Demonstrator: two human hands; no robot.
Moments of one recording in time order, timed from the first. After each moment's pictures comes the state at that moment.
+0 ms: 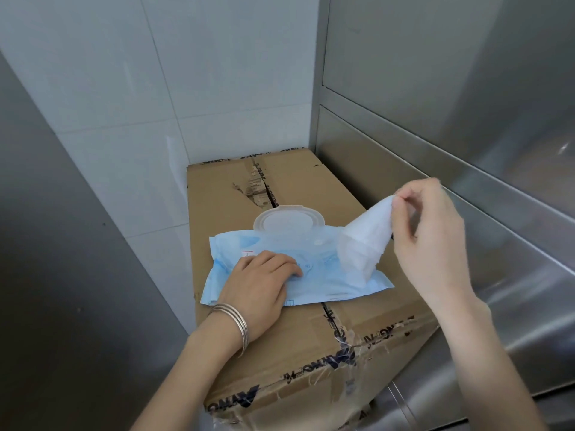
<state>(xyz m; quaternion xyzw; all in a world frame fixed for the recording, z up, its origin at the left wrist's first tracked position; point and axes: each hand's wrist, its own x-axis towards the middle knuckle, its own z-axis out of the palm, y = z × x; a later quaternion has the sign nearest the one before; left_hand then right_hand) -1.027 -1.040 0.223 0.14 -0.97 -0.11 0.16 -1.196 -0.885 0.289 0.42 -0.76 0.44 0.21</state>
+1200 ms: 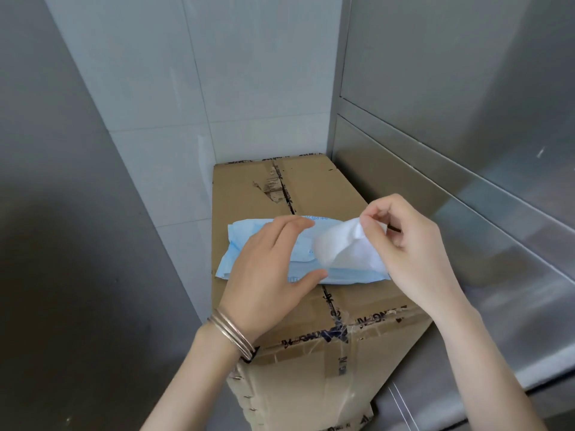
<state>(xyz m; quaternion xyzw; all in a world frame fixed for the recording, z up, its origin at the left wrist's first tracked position) -1.008 -0.979 0.271 0.19 -0.90 -0.15 0.36 -1.163 -0.865 0.303 0.51 -0.68 0.54 -0.01</state>
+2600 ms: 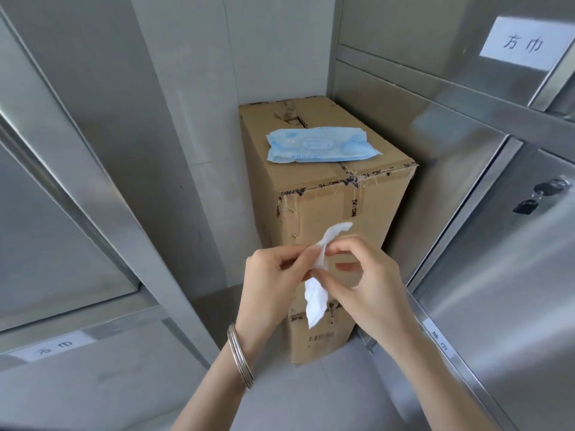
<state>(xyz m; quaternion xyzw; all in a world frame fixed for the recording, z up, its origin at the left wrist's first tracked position) -0.784 -0.806 0.246 0.30 -0.70 -0.58 0.30 -0.890 -0.711 0.233 0.49 -0.70 0.52 0.00</state>
